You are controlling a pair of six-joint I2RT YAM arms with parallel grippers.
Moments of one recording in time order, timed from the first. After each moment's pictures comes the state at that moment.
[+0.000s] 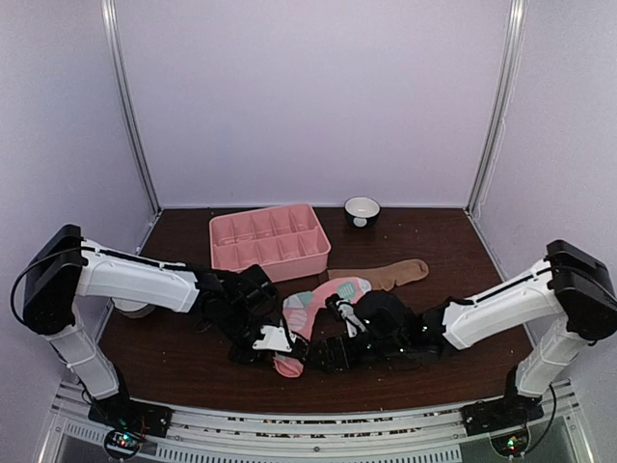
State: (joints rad) left arm -0.98 1.67 0.95 -0.53 0.26 0.81; right arm 1.13 1.64 0.73 0.21 -0.12 0.72
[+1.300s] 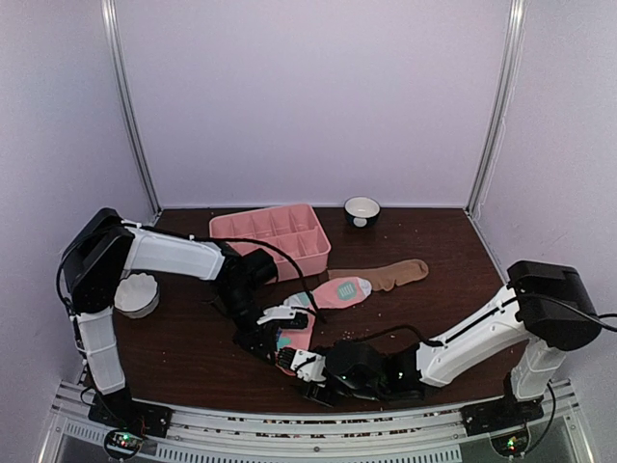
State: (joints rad) left arm -0.79 1.93 1.21 -0.84 0.67 0.75; right arm 1.39 1.78 0.75 0.46 0.28 -0.10
